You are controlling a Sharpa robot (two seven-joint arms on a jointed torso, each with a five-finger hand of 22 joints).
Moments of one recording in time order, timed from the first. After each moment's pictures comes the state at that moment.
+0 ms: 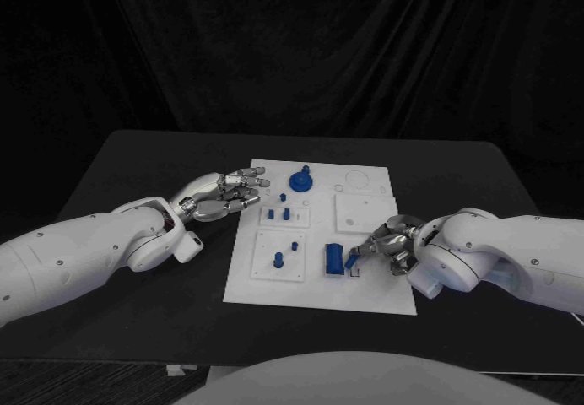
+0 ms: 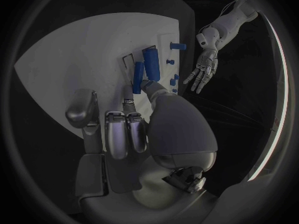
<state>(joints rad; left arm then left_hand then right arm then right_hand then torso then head) 1.17 -0.80 -0.21 1.29 -0.63 0.00 0.61 1.56 0.20 -0.15 0.29 0.49 0.54 0.10 0.06 0.05 0.05 0.06 0.28 0.03 0.01 0.16 0.00 0.00 0.08 0.16 0.29 0.08 0.41 1.17 -1.01 -0.20 1.82 -0.61 -0.42 -0.61 1.27 -0.06 0.22 0.09 0.53 0.90 0.07 0.48 0.36 1.46 0.00 1.57 1.31 1.47 -0.07 1.55 1.31 0.09 1.41 0.05 1.05 1.31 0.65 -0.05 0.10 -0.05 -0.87</state>
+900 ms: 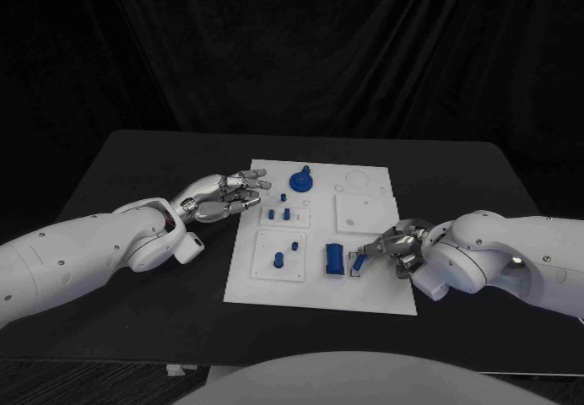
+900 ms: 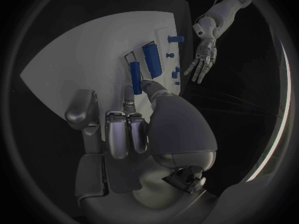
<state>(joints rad) 1.16 -0.80 -0.21 1.29 -0.63 0.01 0.60 1.56 0.21 -0.15 0.29 0.49 0.54 0.10 0.06 0.05 0.05 0.06 0.28 0.03 0.01 0.16 0.00 0.00 0.08 0.16 0.29 0.08 0.40 1.17 -1.04 -0.20 1.83 -0.50 -0.46 -0.60 1.26 -0.04 0.21 0.07 0.58 0.84 0.06 0.63 0.45 1.47 -0.02 1.57 1.31 1.47 -0.08 1.55 1.31 0.09 1.41 0.03 1.05 1.31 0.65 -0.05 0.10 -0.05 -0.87</state>
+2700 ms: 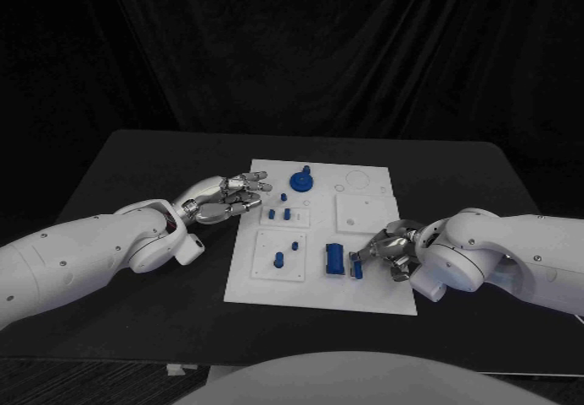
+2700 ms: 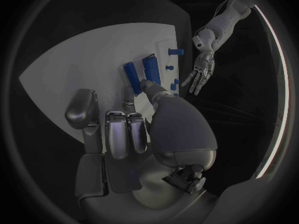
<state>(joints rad) 1.16 -0.79 -0.21 1.29 -0.63 0.02 0.59 1.56 0.21 -0.14 0.29 0.49 0.54 0.10 0.06 0.05 0.05 0.06 0.28 0.03 0.01 0.16 0.00 0.00 0.08 0.16 0.29 0.08 0.40 1.17 -1.01 -0.20 1.81 -0.54 -0.35 -0.60 1.21 -0.03 0.28 -0.01 0.44 0.82 0.06 0.64 0.45 1.47 -0.02 1.57 1.31 1.47 -0.08 1.55 1.31 0.09 1.41 0.03 1.04 1.31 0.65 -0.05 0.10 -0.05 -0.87</state>
